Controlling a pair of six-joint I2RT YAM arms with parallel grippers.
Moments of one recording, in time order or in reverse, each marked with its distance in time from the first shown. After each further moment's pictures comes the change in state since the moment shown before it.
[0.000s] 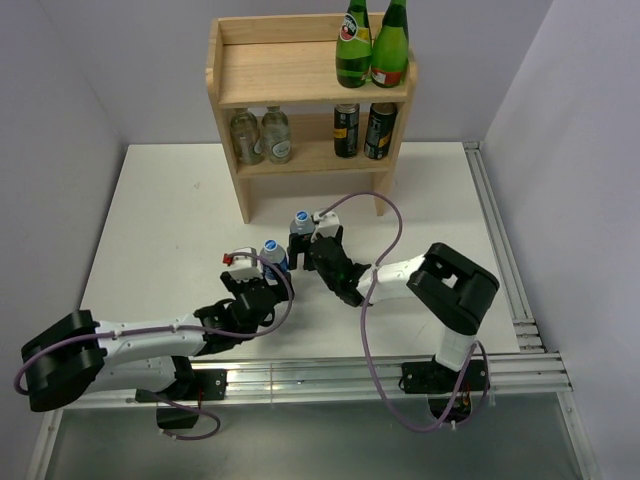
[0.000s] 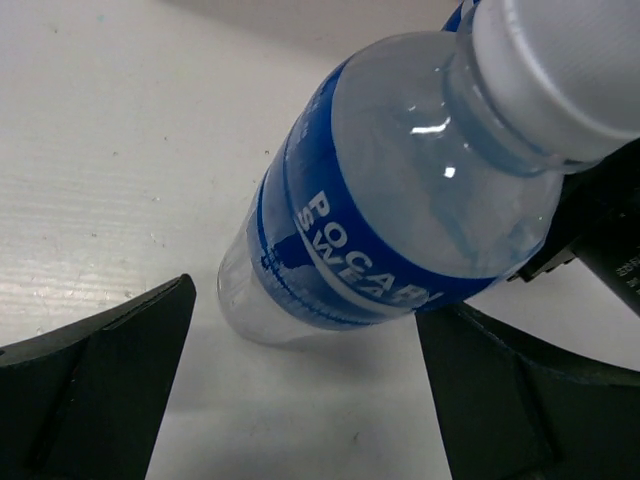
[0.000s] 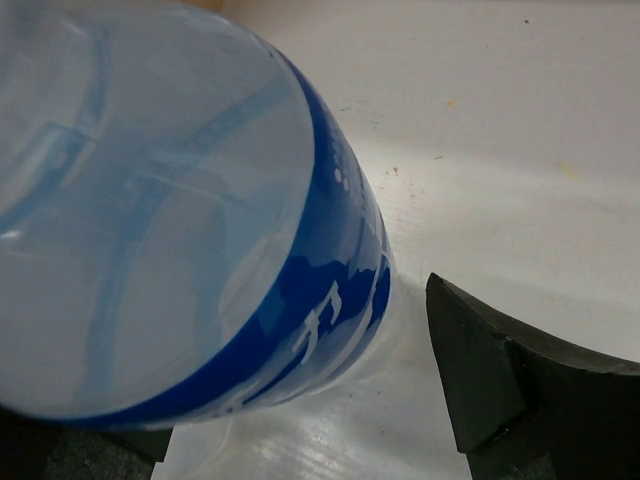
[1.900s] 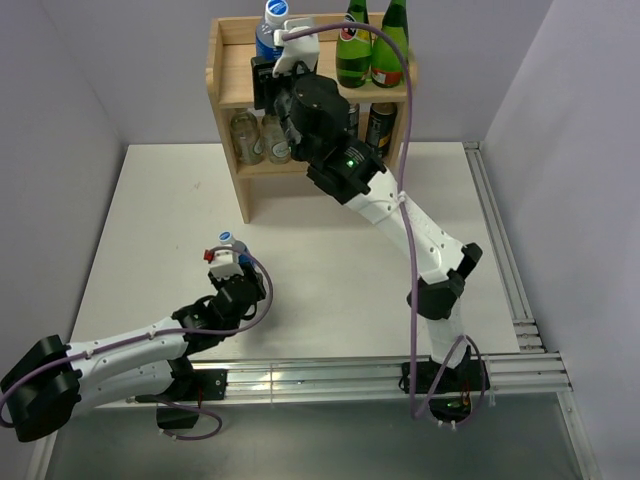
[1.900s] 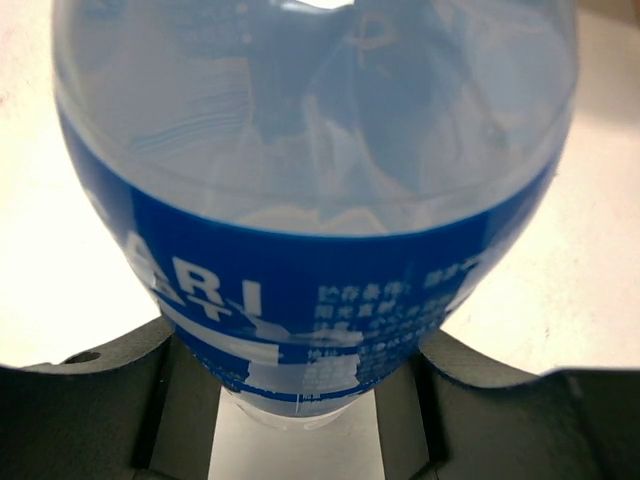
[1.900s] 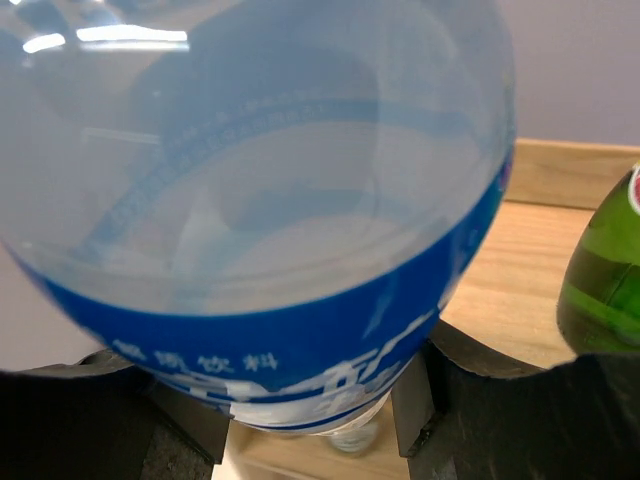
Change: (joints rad) left arm 0.149 -0.154 -0.032 -0.149 0.066 0.064; right arm 0.012 0.208 1.700 -0.809 0.156 -0.552
